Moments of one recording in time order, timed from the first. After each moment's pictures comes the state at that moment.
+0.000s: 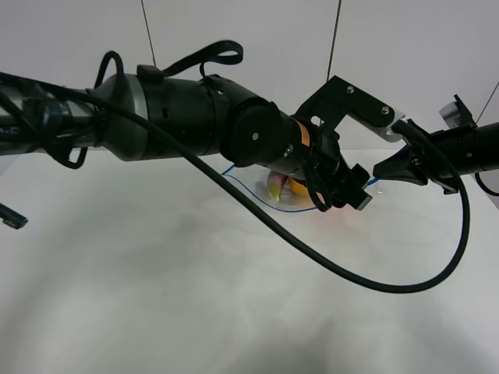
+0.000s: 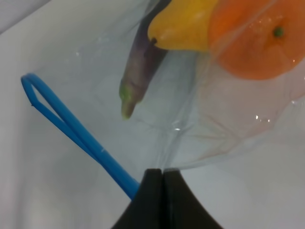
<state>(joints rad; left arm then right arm) -0.87 1.97 -1.51 -0.02 0.27 0.15 -0.23 1.66 -0.98 1.13 0.87 -0.75</state>
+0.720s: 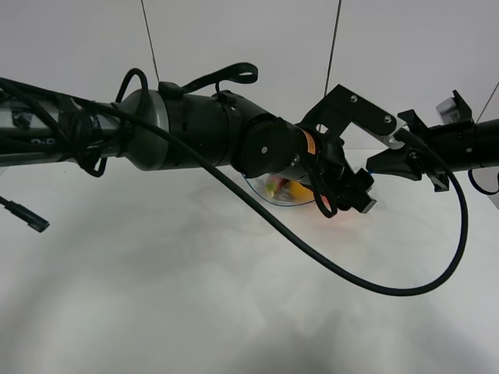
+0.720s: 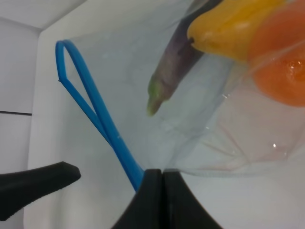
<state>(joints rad) -0.87 2.00 -1.52 -0.02 0.20 0.15 -0.23 1.66 -0.98 1.22 0.95 -0.78</state>
